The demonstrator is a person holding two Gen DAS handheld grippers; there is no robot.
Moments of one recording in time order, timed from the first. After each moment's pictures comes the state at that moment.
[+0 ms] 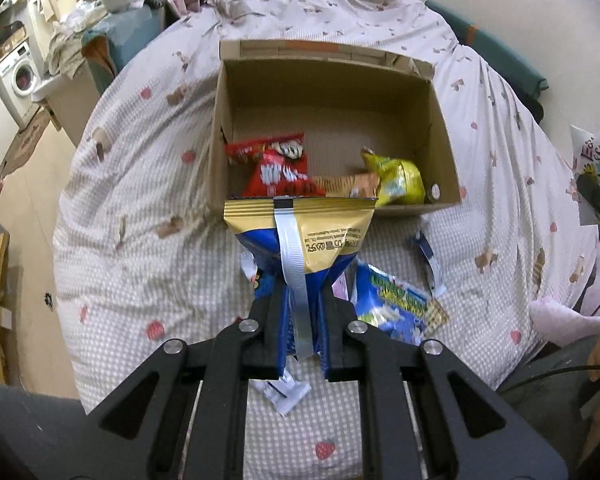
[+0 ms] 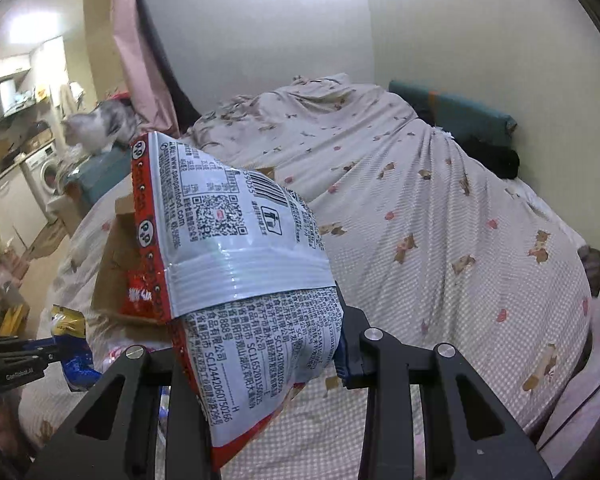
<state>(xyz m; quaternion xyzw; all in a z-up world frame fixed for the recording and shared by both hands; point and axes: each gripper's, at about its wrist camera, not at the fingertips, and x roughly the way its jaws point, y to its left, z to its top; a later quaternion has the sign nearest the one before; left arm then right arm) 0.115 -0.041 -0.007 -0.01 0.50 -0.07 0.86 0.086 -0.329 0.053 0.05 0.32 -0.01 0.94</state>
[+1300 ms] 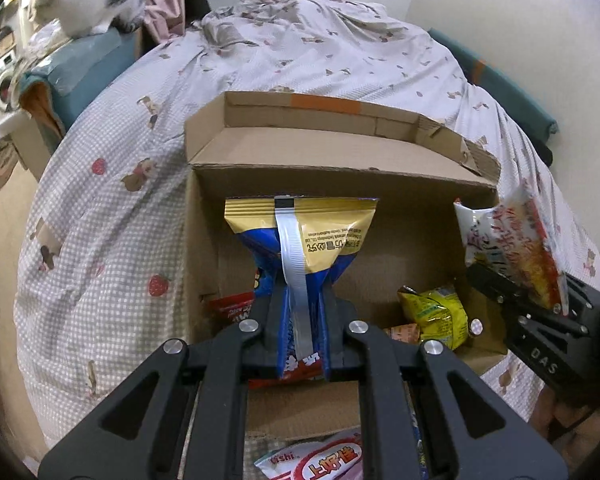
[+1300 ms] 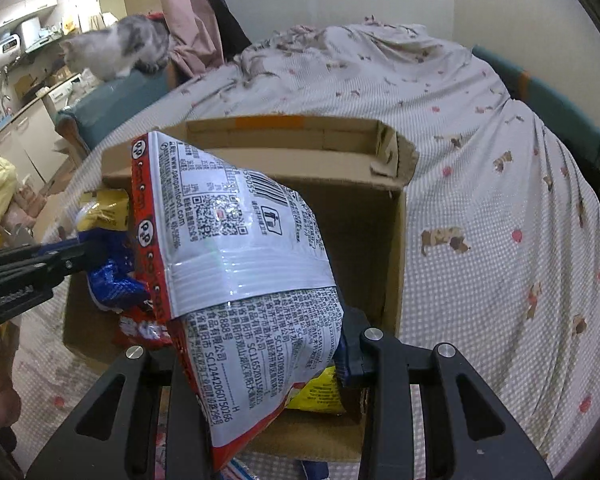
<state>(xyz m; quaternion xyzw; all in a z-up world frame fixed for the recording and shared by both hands) 0.282 -0.030 -0.028 -0.03 0.46 -0.10 0.88 0.269 -0.233 -0.029 0.00 0.43 0.09 0.90</state>
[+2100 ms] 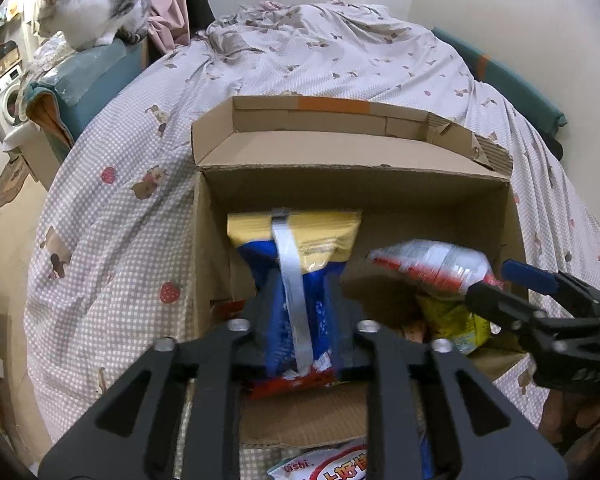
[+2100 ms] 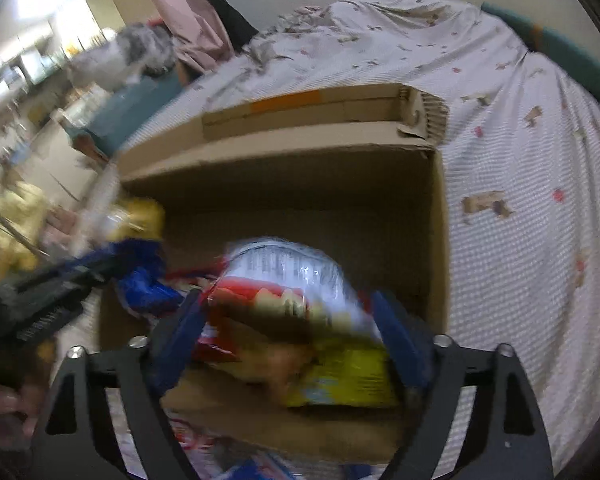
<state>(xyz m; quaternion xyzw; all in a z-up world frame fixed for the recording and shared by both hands) 0.278 -0.033 -0.031 -0.01 0.45 -0.08 0.89 0.274 -0.243 -0.040 0.11 0.45 0.15 0.87</state>
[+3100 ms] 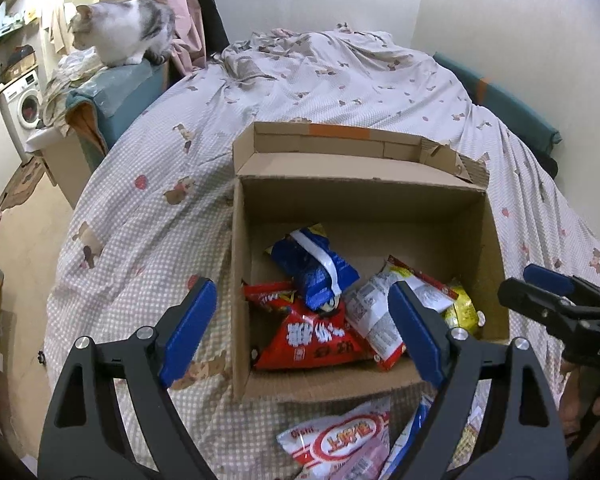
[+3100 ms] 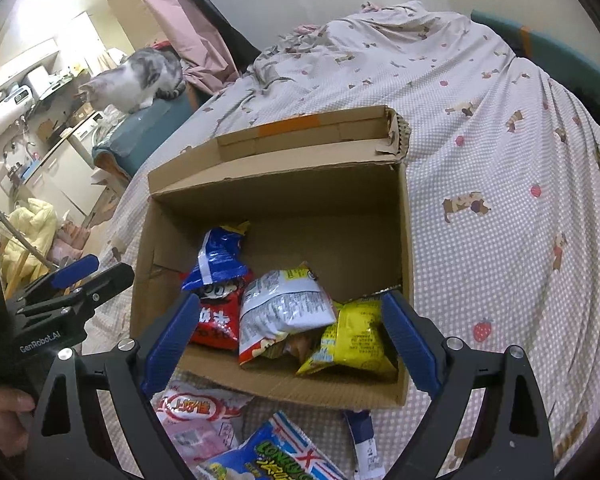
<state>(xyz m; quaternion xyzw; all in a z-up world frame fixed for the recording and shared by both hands) 0.227 -0.015 -0.003 -0.02 0.41 -0.07 0.91 0.230 -0.254 -0.006 0.10 0.43 0.14 0.89</state>
